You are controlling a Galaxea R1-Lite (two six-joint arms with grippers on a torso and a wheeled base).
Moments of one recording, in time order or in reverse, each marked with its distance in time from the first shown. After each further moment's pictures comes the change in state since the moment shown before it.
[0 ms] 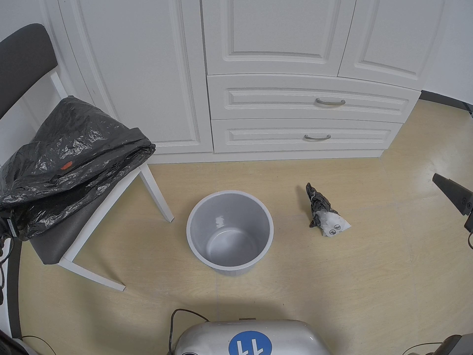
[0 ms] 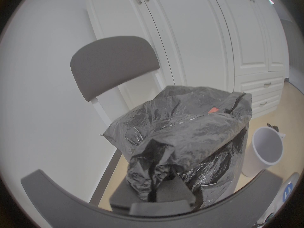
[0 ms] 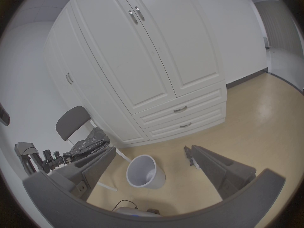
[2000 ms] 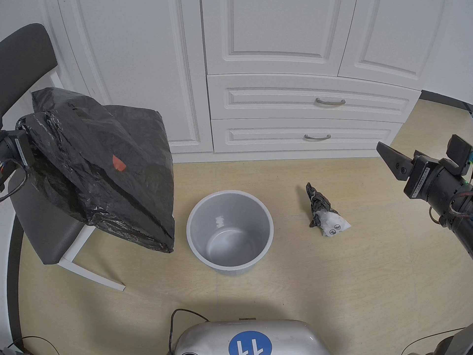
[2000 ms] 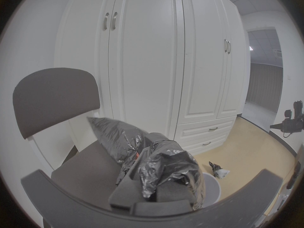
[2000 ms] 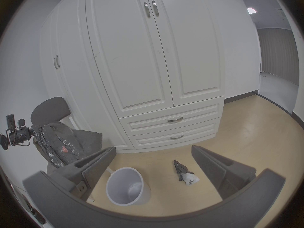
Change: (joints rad) left arm -0.554 -0.284 -0.504 0.629 0.030 -0.225; right arm 0.342 0.381 -0.117 -0.295 -0.528 -0.147
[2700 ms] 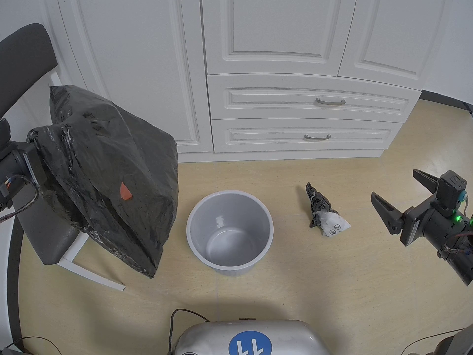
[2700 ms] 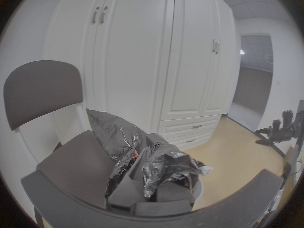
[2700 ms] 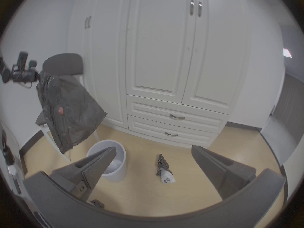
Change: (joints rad) left arm -0.160 -0.046 0.060 0.023 0.024 -0.010; right arm 0.019 -0.030 0.173 -0.067 0.044 -0.382
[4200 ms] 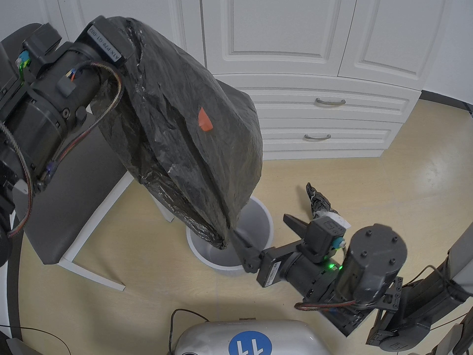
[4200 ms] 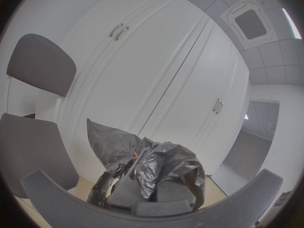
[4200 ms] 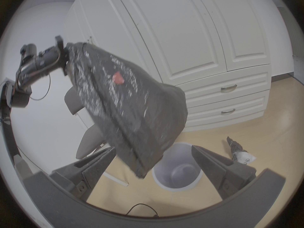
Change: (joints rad) left arm -0.697 0.281 -0.304 -0.387 0.718 -0.251; right arm 0.358 0.639 -0.138 -0.526 -0.034 0.445
